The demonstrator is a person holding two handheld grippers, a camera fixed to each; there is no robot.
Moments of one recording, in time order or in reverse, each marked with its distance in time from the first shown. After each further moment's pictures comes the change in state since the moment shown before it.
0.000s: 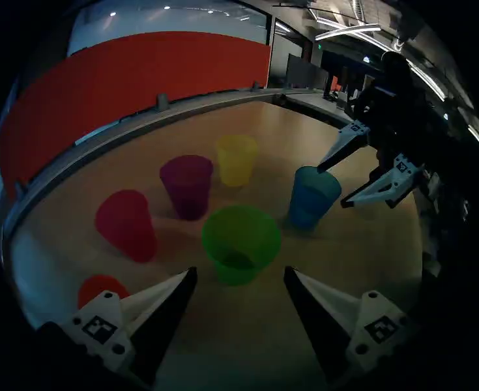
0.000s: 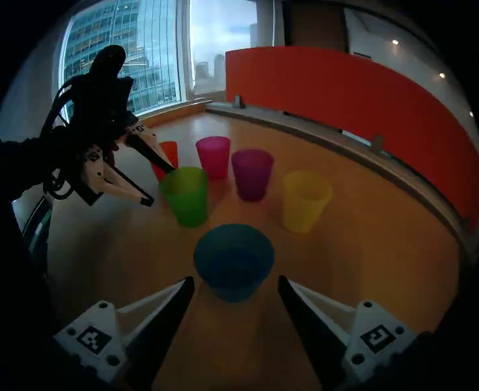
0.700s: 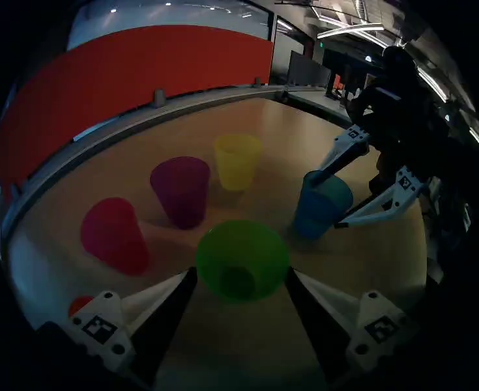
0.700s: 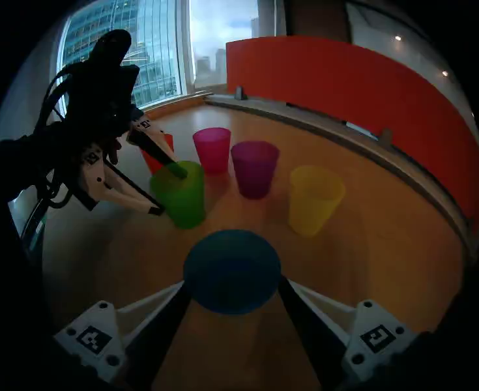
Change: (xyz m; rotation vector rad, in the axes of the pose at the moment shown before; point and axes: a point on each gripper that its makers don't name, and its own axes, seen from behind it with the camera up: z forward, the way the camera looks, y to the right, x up) left arm 0.010 -0.001 0.028 0.001 -0.015 -0.011; right arm 0.001 0.001 0.030 0.013 -0.031 0.001
